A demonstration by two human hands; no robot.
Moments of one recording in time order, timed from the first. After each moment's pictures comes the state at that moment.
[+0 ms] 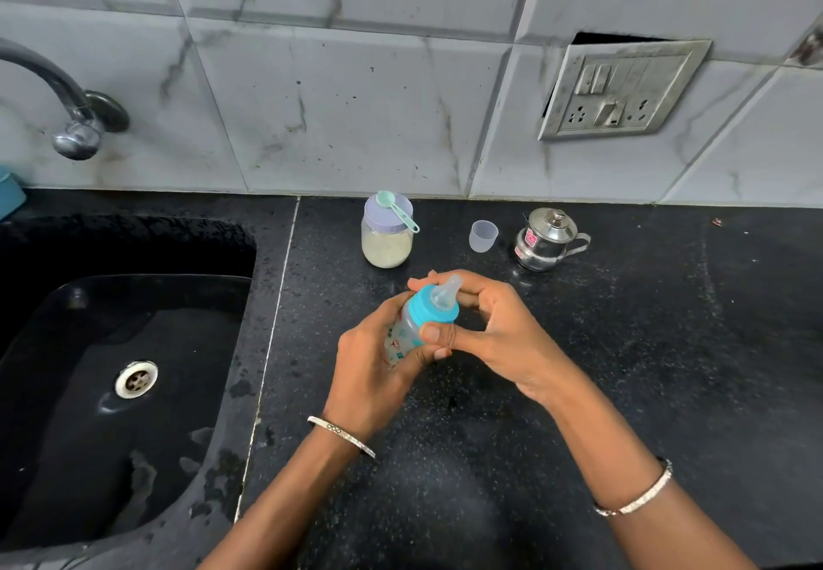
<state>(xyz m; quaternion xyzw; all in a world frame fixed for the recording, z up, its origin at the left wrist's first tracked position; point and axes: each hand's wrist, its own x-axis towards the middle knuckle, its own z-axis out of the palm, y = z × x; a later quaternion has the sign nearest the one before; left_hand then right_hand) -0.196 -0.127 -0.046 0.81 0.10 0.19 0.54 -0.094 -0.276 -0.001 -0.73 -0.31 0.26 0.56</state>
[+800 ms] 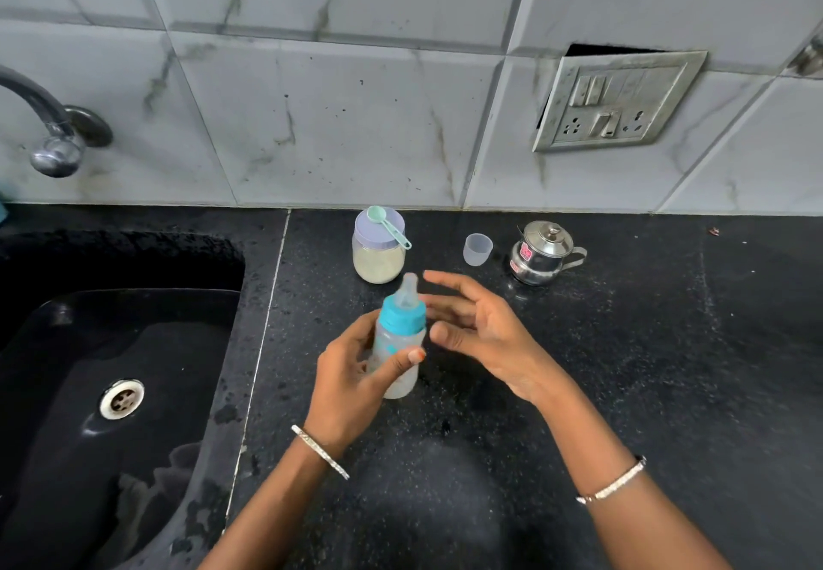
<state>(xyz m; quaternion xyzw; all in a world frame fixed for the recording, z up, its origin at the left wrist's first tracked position) -0.182 -0.113 -0.061 0.73 0.14 0.16 0.65 -0.055 -0.275 -0.027 -0.69 -0.26 0.31 0.60</state>
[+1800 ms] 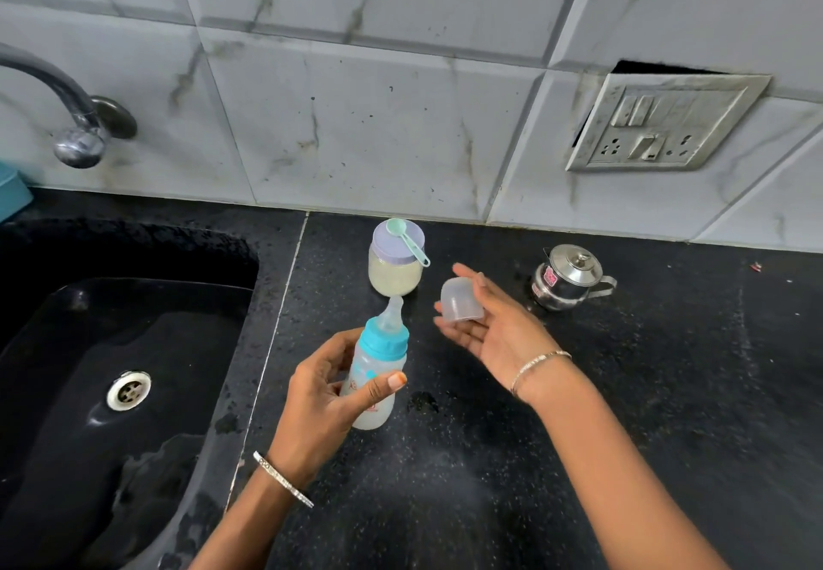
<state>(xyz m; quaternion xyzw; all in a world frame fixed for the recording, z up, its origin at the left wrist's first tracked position) -0.193 -0.089 -0.052 0.69 0.19 0.15 0.68 -0.018 -0.240 -0.024 -0.55 0.03 0.38 0.74</state>
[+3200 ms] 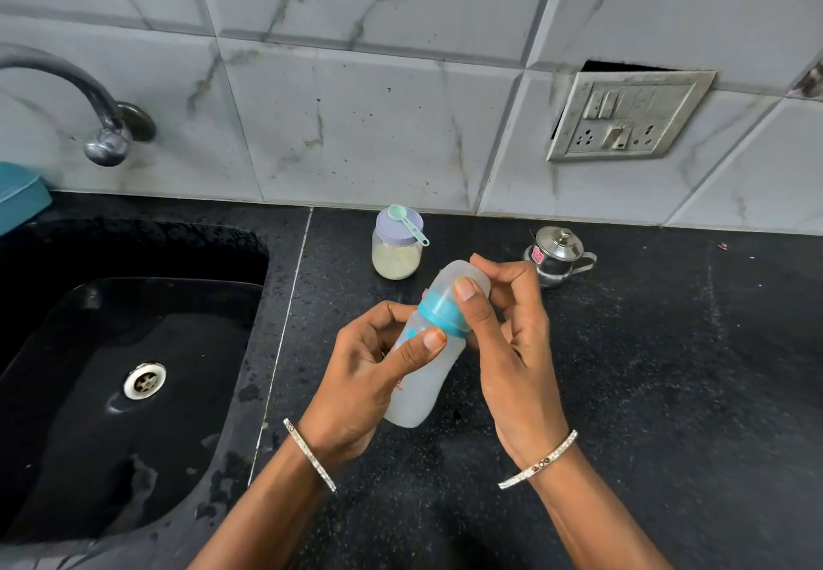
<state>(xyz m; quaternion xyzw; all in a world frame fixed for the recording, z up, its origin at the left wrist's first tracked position) -0.218 -0.126 -0.004 0.60 0.08 0.11 0.79 -0.153 -0.256 0.033 -0.66 -0.22 0.05 0.71</state>
